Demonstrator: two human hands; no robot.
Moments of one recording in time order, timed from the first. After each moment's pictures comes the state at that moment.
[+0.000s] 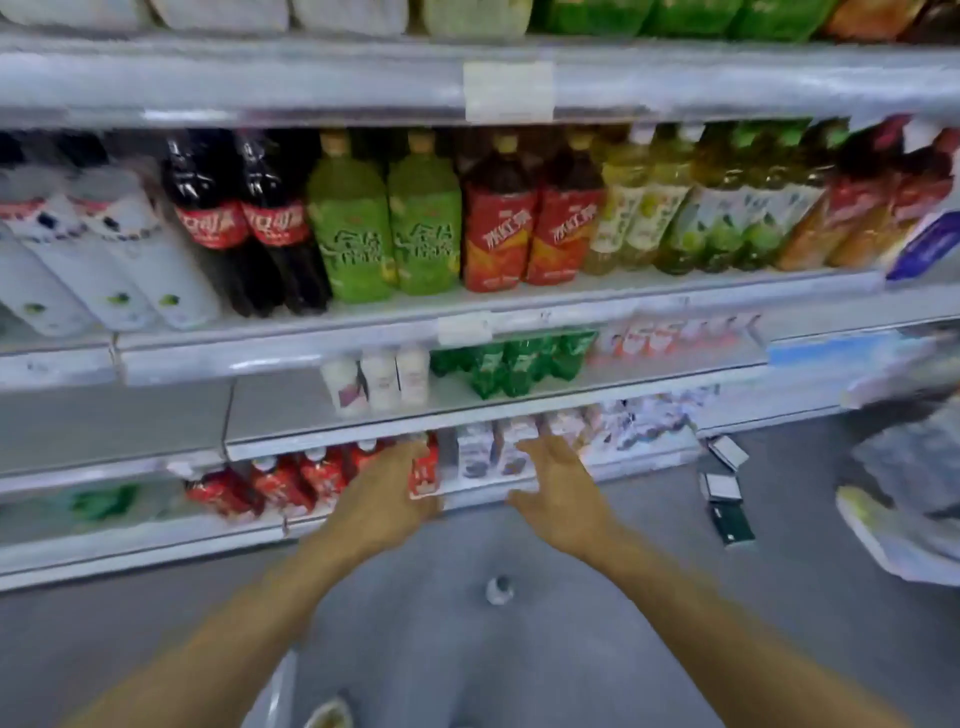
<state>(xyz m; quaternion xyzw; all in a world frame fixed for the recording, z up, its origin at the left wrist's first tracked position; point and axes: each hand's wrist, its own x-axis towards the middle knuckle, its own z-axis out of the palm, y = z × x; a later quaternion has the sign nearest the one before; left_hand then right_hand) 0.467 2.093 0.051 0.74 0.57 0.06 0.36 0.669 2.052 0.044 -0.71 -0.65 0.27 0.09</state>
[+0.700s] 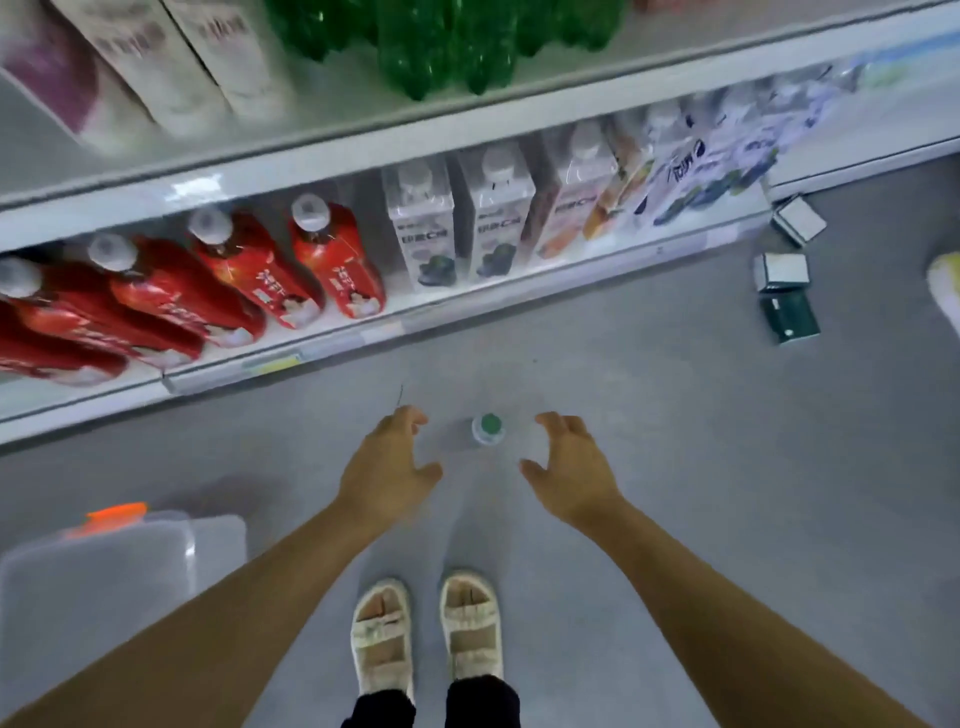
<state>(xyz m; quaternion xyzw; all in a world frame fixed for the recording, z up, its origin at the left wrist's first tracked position) 0.531 2.060 -0.327 0.67 0.60 -0.06 0.44 0.719 1.995 -0.332 -0.79 -0.47 0.40 0.00</state>
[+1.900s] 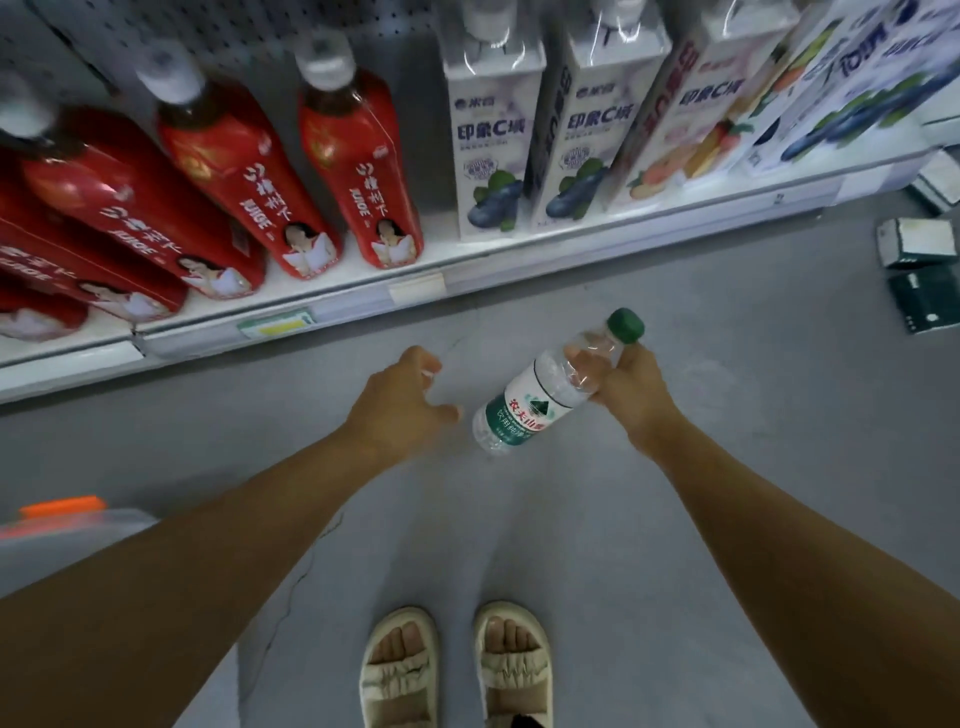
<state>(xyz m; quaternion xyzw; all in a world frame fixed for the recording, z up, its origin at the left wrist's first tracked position) 0.497 2.111 -0.458 0.62 0.62 -0.03 0.48 0.717 2.065 -0.504 -0.76 -0.24 0.50 0.35</state>
